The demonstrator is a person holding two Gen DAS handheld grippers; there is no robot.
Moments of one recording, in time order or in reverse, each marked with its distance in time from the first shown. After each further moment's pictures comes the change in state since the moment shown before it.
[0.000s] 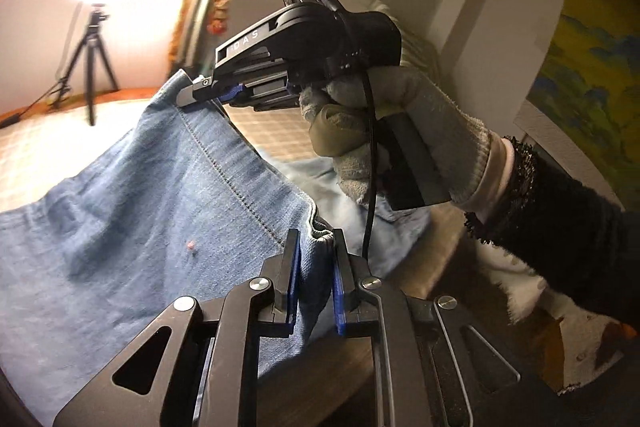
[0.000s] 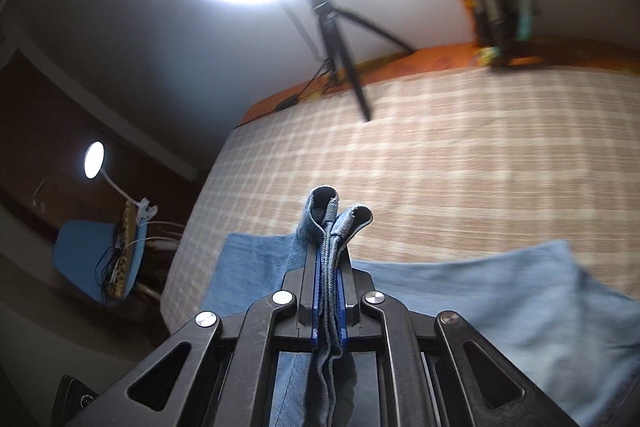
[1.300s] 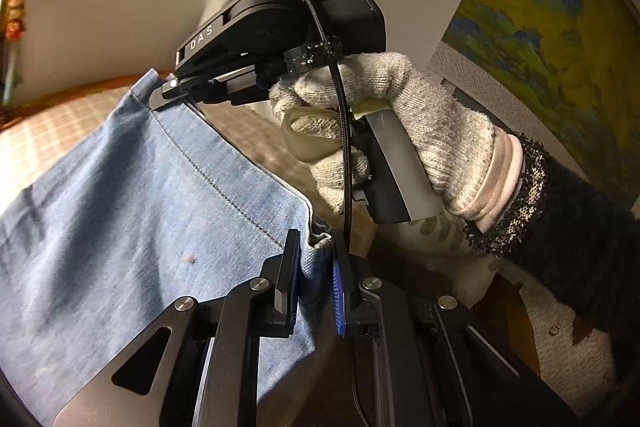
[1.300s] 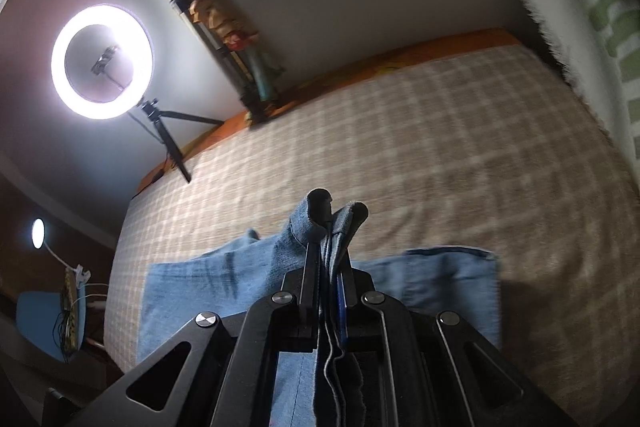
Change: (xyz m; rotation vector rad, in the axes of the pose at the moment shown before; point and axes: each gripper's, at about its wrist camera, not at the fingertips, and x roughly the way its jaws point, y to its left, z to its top) left arm 0.154 -0.133 0.032 0.179 0.151 -0.323; right arm -0.185 -0.181 -0.048 0.210 -0.169 -0.302
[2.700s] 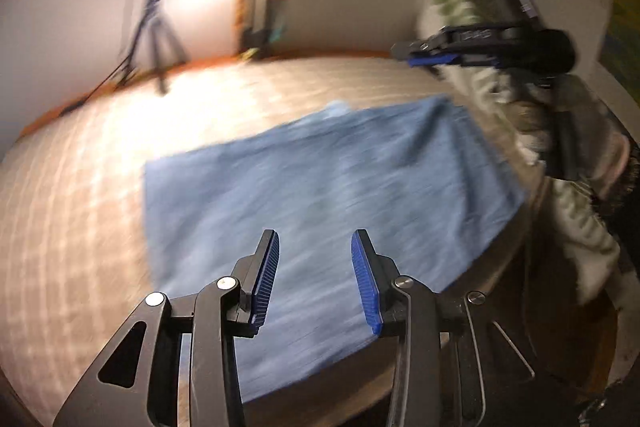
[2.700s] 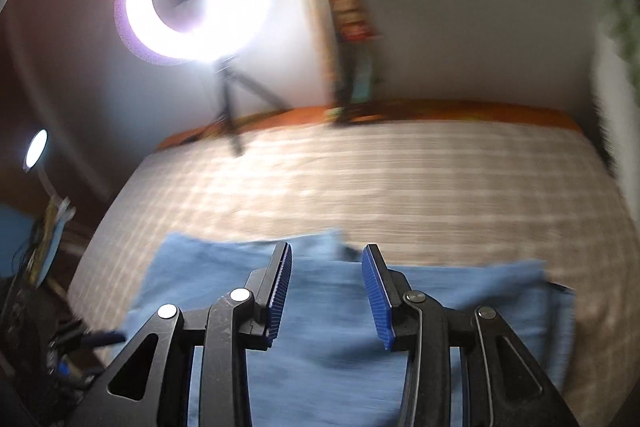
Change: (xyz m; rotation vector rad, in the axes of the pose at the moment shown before) left arm -0.210 0.085 -0.110 -0.235 0.023 0.658; right arm 0.045 0.167 -0.041 -0.375 -0.063 0.008
